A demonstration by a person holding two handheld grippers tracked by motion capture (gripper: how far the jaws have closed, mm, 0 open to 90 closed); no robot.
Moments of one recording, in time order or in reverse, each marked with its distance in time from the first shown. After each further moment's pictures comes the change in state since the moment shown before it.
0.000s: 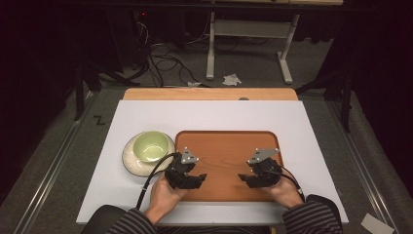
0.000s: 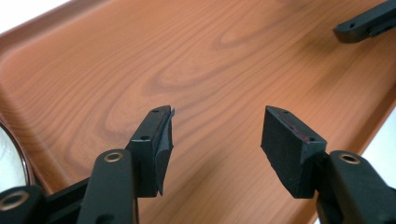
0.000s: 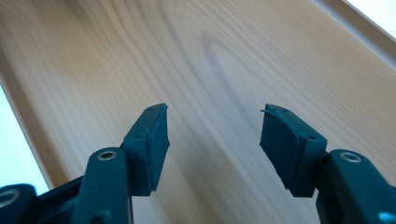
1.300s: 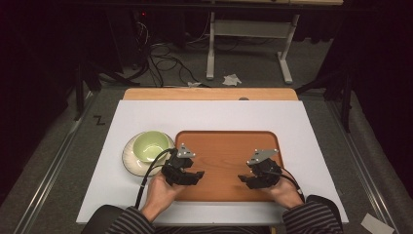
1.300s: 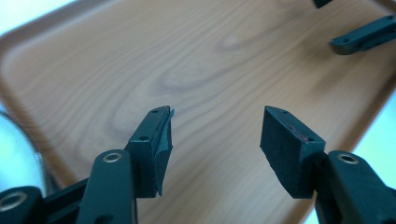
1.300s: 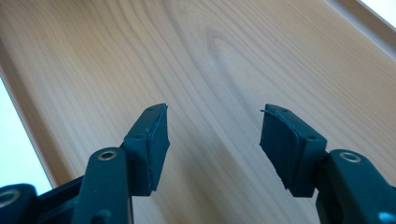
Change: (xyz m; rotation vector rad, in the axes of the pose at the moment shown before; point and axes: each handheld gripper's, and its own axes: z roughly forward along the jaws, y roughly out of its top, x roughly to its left) left arm 0.011 0.007 -0.010 0.011 -0.055 -0.026; right arm 0.001 -0.001 0.002 0.014 0.006 -0.018
